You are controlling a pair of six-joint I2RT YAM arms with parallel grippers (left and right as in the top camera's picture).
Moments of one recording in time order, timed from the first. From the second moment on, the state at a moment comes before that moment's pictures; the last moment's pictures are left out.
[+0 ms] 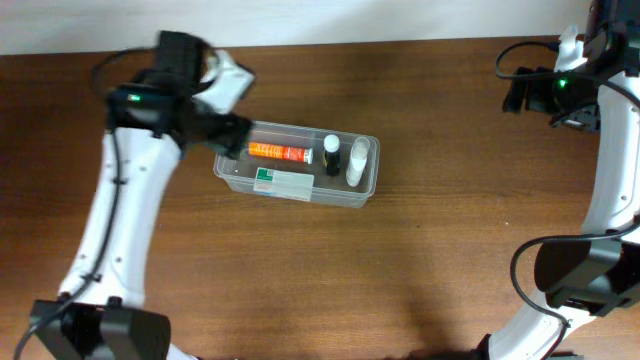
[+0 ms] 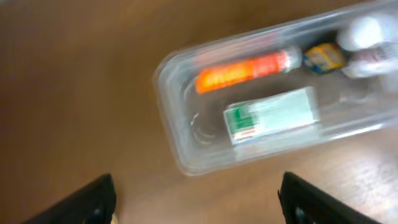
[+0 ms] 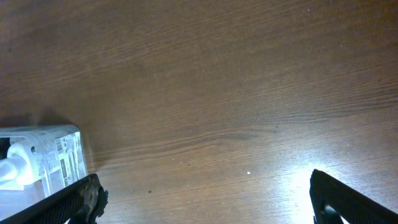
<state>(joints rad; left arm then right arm) -0.12 1.72 1.77 -1.16 0.09 0.32 -0.26 1.95 2.19 -1.50 -0.11 0.03</state>
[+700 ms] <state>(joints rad) 0.38 1.73 1.31 -0.91 0.06 0.03 -0.26 1.95 2.19 -1.50 -0.11 0.03</state>
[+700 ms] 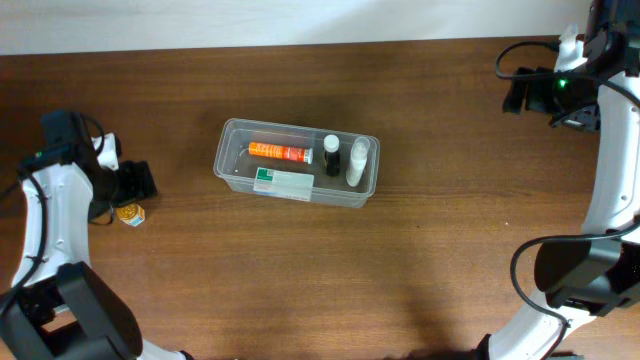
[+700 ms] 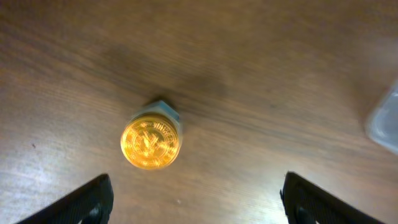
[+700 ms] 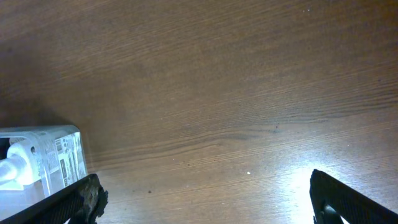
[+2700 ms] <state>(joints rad) 0.03 1.94 1.84 -0.98 0.28 0.22 -0.26 1.95 2.19 -1.50 -0.11 0.03</state>
